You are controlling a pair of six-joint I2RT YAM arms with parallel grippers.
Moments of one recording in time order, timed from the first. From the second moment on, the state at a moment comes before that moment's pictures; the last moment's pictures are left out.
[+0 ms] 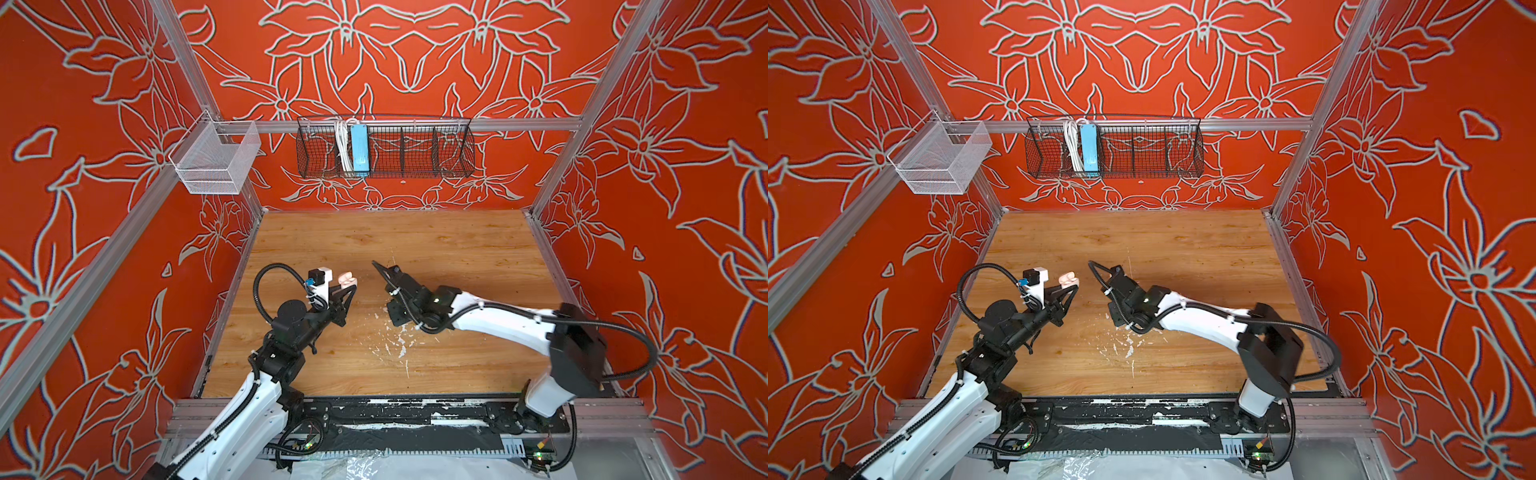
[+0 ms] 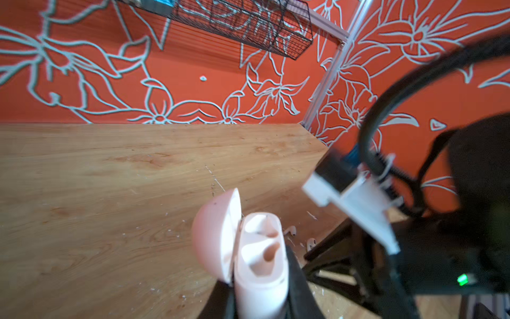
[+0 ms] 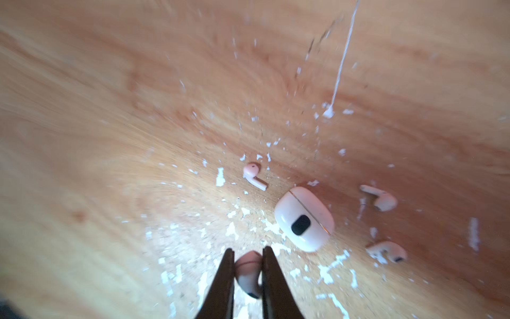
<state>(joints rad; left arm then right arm) -0.33 0.66 0.34 0.21 0.27 -0.27 0.98 1.59 1.18 -0.50 0.24 0.52</state>
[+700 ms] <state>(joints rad) -0.45 0.68 0.21 0.55 0.53 -0.08 1.06 1.03 0.93 -0.14 0.28 0.74</state>
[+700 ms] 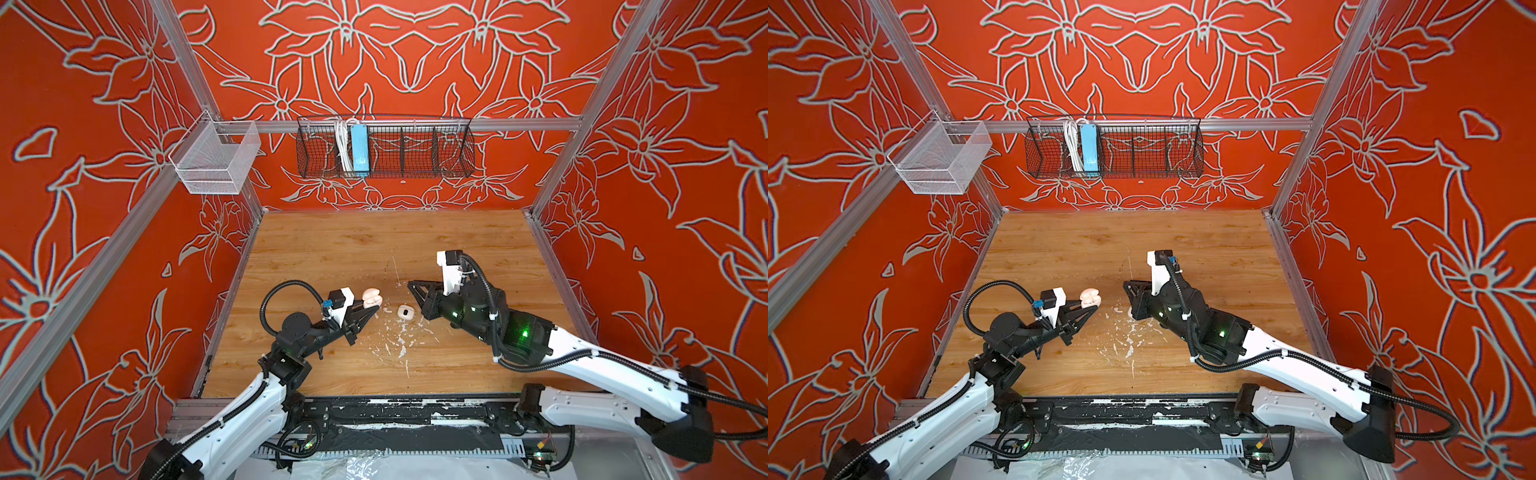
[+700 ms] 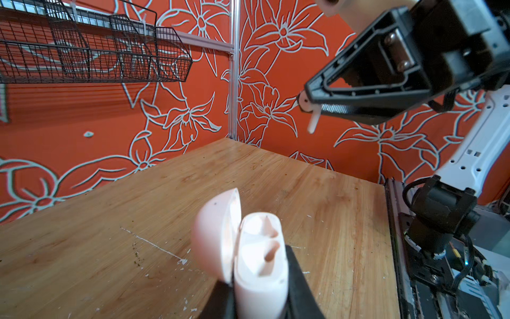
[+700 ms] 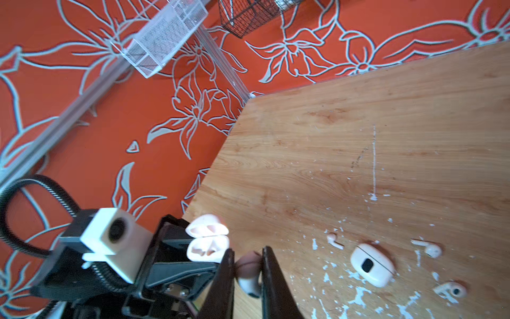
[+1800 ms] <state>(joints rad) -0.53 0.43 0.09 0.57 0.49 0.10 1.36 1.12 0.90 0.04 0.59 1.02</state>
